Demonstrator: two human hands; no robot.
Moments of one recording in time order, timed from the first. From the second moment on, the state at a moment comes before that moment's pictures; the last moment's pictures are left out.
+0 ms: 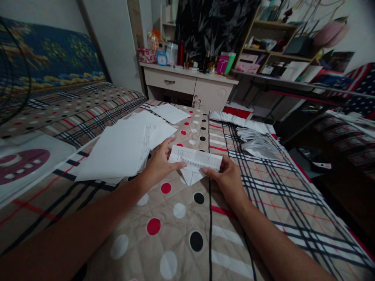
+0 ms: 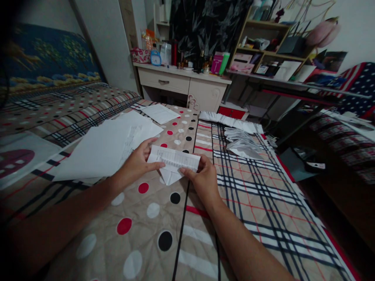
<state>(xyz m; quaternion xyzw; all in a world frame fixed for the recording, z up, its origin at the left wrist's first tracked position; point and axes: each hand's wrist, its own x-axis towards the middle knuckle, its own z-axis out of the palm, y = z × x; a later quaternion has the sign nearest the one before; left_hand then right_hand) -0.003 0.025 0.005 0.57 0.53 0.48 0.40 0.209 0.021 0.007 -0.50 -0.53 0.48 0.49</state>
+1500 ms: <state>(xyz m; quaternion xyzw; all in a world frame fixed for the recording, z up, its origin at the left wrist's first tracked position) 0.021 0.015 0.010 0.51 0.46 0.49 0.54 0.192 0.008 0.006 -0.40 -0.45 0.67 0.44</state>
